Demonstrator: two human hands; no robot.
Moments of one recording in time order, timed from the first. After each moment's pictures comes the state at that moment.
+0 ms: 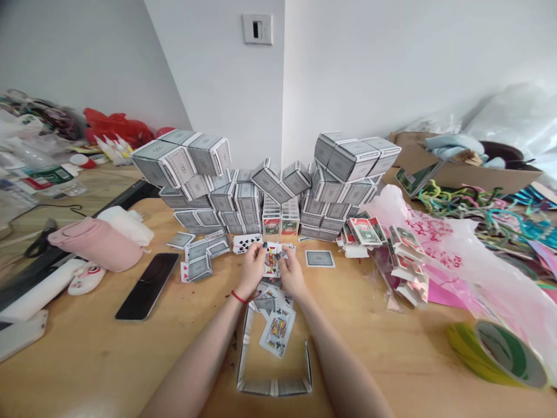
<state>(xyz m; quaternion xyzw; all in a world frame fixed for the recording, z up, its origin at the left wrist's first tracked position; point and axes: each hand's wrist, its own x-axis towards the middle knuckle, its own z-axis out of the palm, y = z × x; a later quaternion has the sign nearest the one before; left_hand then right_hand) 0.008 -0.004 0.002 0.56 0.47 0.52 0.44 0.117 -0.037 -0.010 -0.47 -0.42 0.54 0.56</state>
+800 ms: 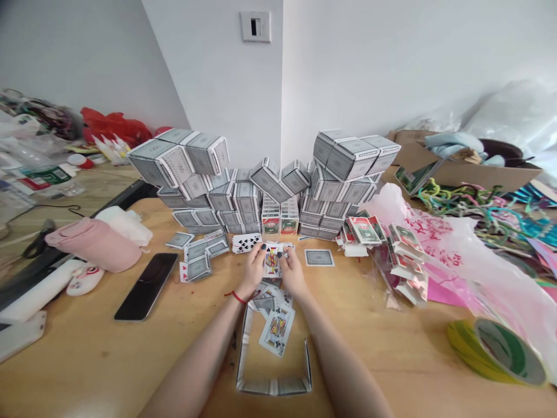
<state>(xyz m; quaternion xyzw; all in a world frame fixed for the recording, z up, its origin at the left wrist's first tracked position) 0.011 -0.007 -0.001 0.57 0.43 0.53 0.46 0.118 -0.037 -0.008 -0.47 -0.40 0.54 0.58</state>
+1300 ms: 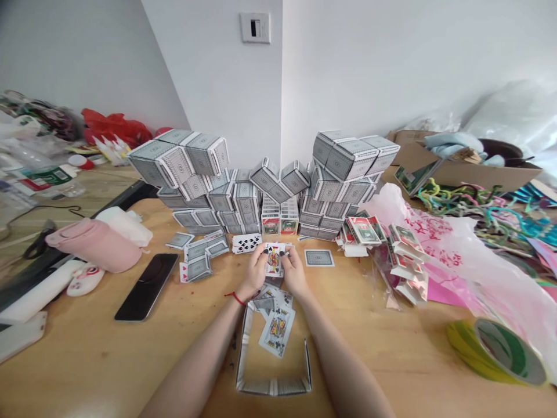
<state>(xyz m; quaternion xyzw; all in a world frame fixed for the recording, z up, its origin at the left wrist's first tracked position) 0.011 -0.013 0.000 0.61 0.41 0.50 0.47 0.123 -0.034 -0.009 -0.48 -0.39 0.51 0.60</state>
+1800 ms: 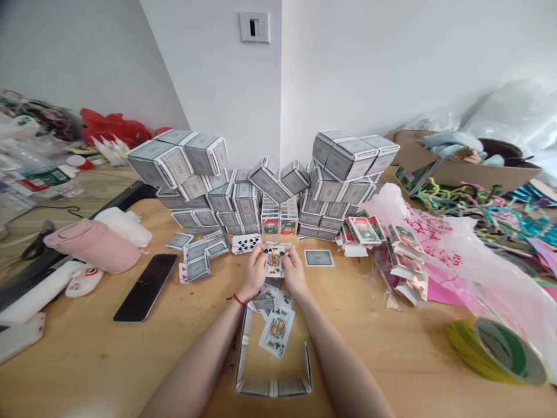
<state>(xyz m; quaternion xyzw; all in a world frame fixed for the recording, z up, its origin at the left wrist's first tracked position) 0.016 -0.014 -0.001 0.54 0.41 0.54 0.50 0.121 -0.034 -0.005 -0.46 -0.36 0.51 0.62</state>
